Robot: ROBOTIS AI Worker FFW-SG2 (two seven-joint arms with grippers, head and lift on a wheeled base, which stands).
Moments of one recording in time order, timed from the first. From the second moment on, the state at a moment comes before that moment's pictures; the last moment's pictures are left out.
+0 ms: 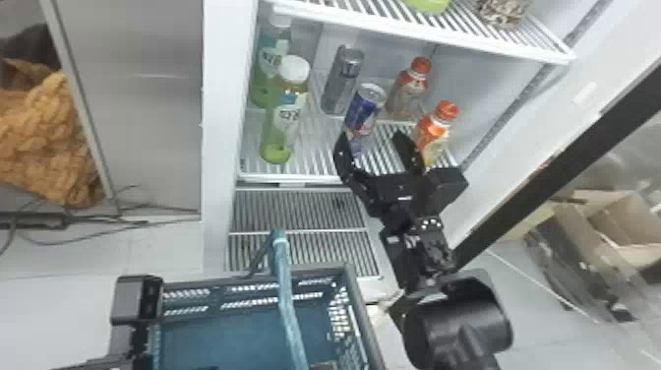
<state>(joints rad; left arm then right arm) 0.29 0.29 -0.32 -1.93 1.09 1.05 -0.93 0.21 -0.23 0.02 -1.75 -0.19 -0.17 0.05</state>
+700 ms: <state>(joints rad) 0.28 0.29 -0.33 -1.92 1.10 1.05 -0.93 0.09 -0.24 0.06 -1.64 -0.20 -0.18 0.02</state>
